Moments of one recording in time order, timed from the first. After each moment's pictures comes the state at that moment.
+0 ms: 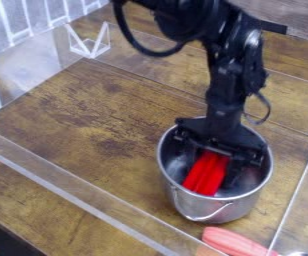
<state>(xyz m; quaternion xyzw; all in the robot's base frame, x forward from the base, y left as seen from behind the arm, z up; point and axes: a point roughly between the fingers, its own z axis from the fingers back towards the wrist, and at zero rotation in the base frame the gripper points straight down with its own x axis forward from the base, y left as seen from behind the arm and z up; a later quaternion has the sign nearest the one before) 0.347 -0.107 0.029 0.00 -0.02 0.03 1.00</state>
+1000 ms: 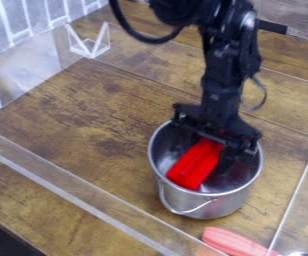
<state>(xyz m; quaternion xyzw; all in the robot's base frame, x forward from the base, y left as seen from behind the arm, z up) 0.357 -0.100 0.052 -0.01 -0.01 -0.02 1.00</state>
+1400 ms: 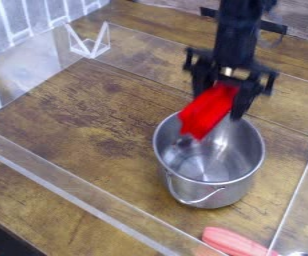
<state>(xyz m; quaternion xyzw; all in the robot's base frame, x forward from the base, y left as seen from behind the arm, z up) 0.388 -0.096 0.117 0.00 -0.03 -0.02 1.00</state>
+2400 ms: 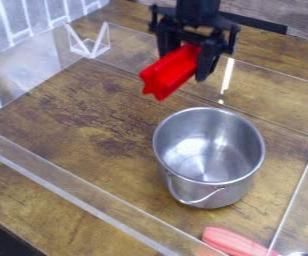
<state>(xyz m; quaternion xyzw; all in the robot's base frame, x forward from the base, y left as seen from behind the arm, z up) 0.382 -0.040 0.132 0.01 -0.04 -0.02 1.00</state>
